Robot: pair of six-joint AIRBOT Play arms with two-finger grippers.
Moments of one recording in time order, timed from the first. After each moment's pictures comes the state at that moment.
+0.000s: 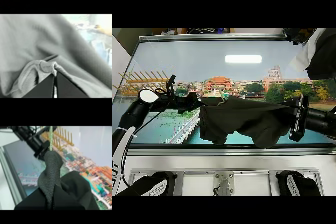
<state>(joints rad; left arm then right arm) -0.11 -1.19 0.99 0.74 -1.02 -1.58 -0.27 -0.59 0.82 -0.21 1.43 0.39</state>
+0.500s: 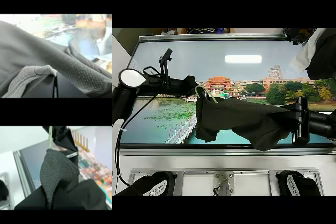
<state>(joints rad) -0.14 -1.20 1.29 0.74 -1.19 -1.52 -0.26 -0.59 0.82 -0.08 1.48 0.40</state>
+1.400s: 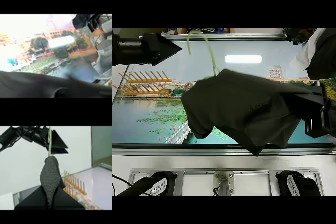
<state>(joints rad) 0.02 -1.20 1.73 0.74 -1.32 -1.50 -0.26 -0.59 0.82 0.24 1.33 0.30</state>
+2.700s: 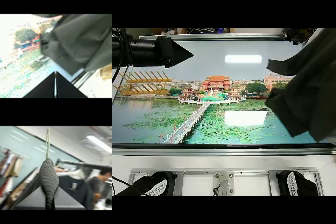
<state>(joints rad) -0.11 -1.20 1.75 0.74 -1.34 -1.52 -0.56 -0.58 0.97 0.71 0.36 -1.01</state>
